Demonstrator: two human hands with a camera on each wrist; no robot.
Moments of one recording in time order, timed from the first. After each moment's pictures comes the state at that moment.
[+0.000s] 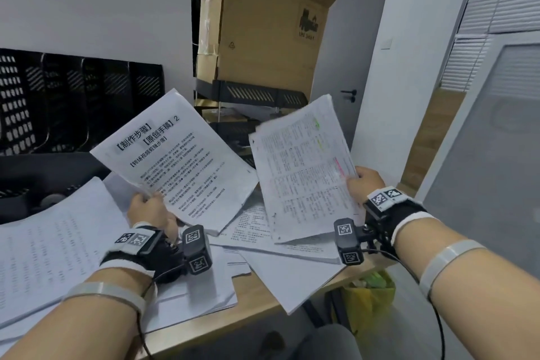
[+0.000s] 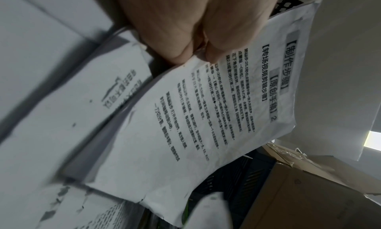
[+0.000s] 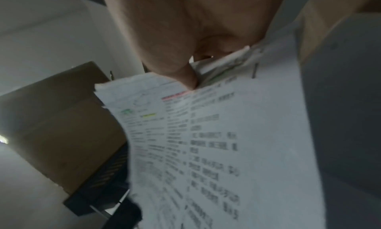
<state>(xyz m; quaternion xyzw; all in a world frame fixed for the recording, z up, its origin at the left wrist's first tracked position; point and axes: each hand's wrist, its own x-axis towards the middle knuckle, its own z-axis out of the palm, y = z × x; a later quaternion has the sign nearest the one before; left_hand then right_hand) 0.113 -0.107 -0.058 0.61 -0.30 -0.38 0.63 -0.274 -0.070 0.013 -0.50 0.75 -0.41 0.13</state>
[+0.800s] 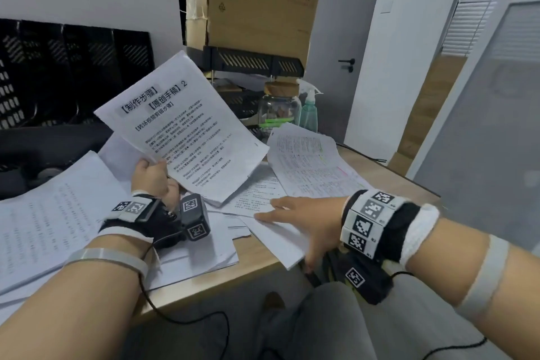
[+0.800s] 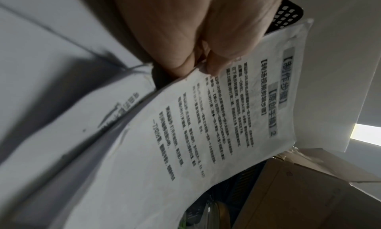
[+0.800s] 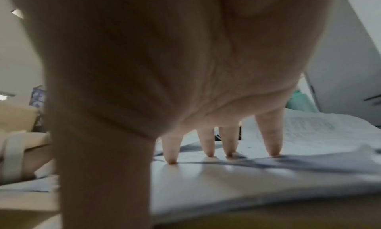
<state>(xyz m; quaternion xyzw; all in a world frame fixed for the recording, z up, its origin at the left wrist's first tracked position) 0.105 -0.100 -0.056 0.45 -0.26 -0.50 0.70 -0.173 0.020 -0.011 -0.84 0.50 0.21 0.07</state>
